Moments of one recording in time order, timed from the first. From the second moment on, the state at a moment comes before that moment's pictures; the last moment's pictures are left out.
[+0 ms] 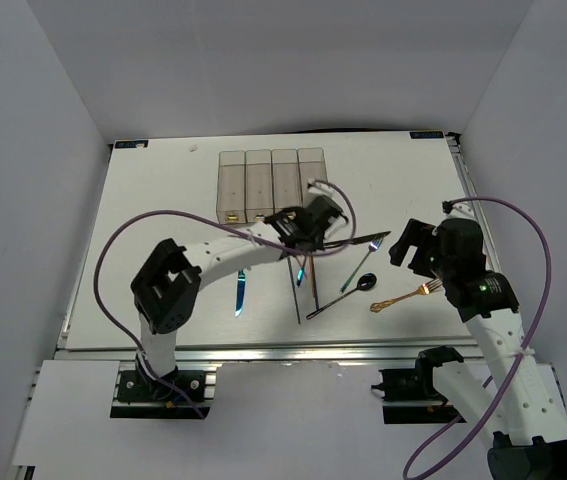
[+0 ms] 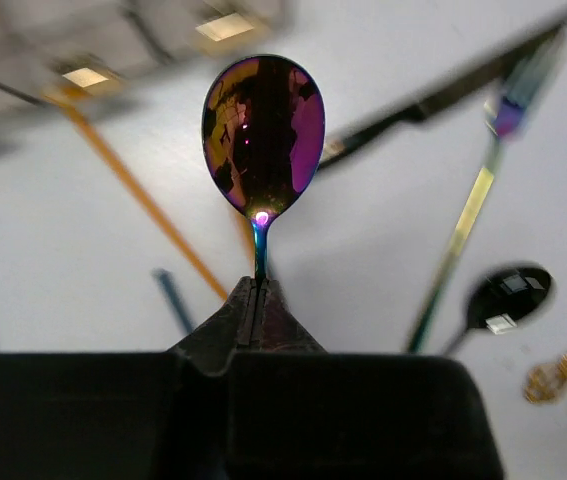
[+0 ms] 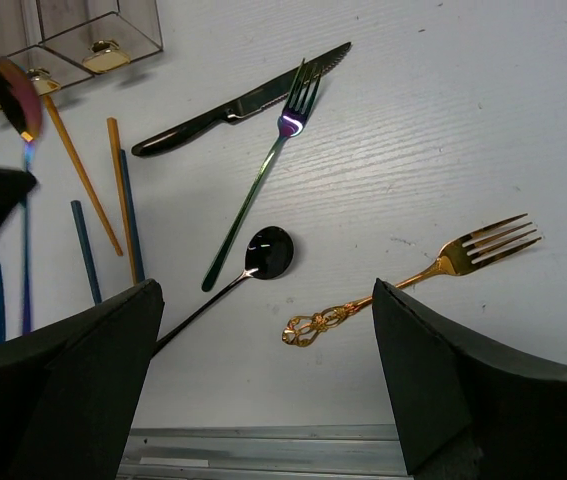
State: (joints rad) left arm -0.99 1.91 1.49 -0.45 -0.46 -0.52; right arm 0.21 0.74 0.81 -0.71 0.04 0.41
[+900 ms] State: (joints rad) left arm -0.32 2.19 1.93 -0.29 -0.30 -0.16; right arm 0.21 0.78 0.83 -0.68 -0.09 0.41
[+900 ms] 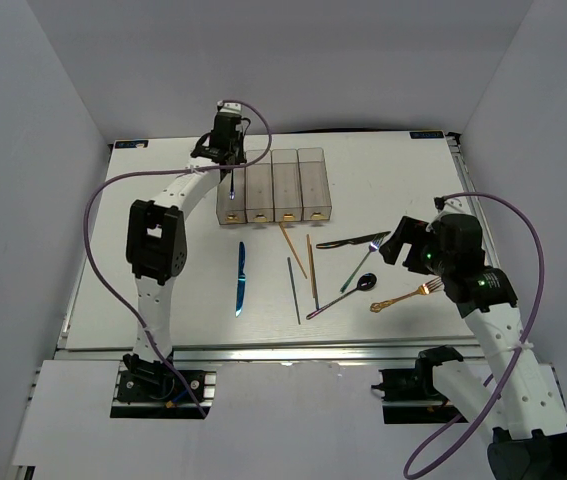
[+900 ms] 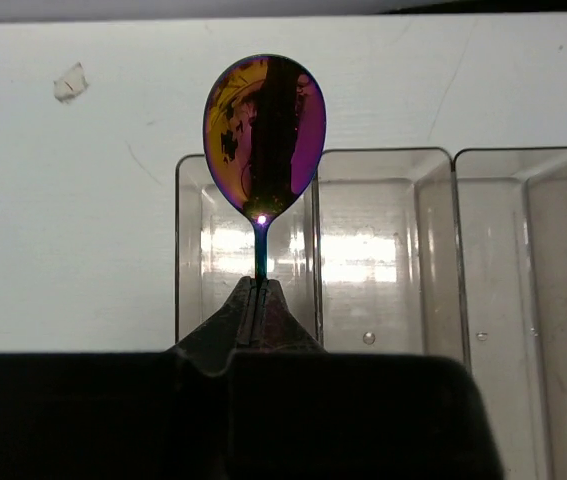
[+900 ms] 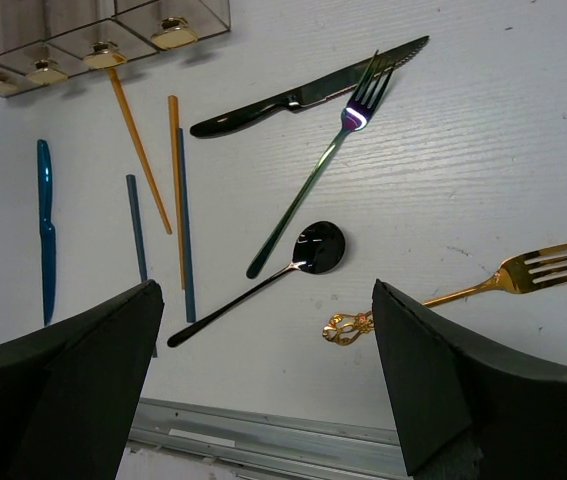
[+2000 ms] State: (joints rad) left arm -0.28 1.96 1.68 -0.12 -0.22 -0.30; right arm 0.31 0.89 0.84 -0.66 -0.02 0.47
